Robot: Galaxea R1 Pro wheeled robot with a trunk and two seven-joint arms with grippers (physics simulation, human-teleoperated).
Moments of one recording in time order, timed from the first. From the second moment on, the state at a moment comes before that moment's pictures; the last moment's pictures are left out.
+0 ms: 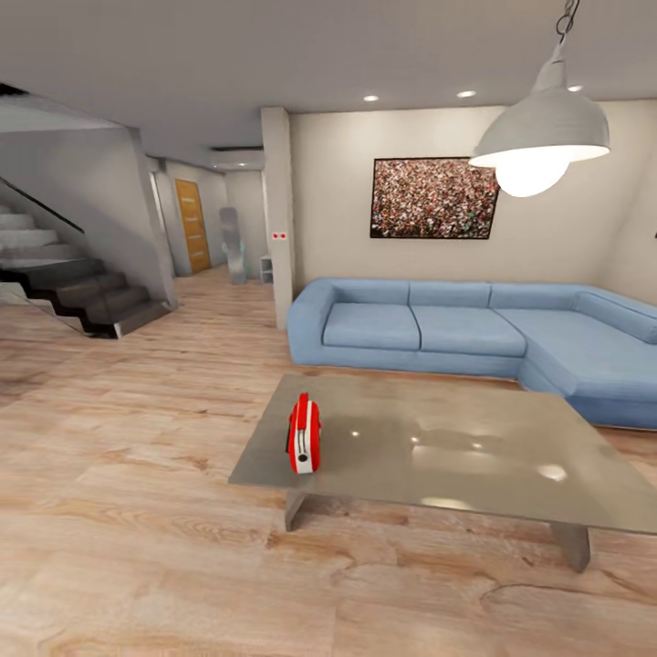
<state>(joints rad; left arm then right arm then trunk) 0.00 0.01 0.01 -0.05 0.00 -0.02 0.00 0.00 0.02 0.34 0.00 -0.06 -0.02 -0.01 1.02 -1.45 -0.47</state>
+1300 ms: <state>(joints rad) 0.00 0.01 0.01 -0.05 0.03 -0.02 0.00 0.00 0.02 0.34 0.00 -0.06 -0.02 0.00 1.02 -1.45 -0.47</state>
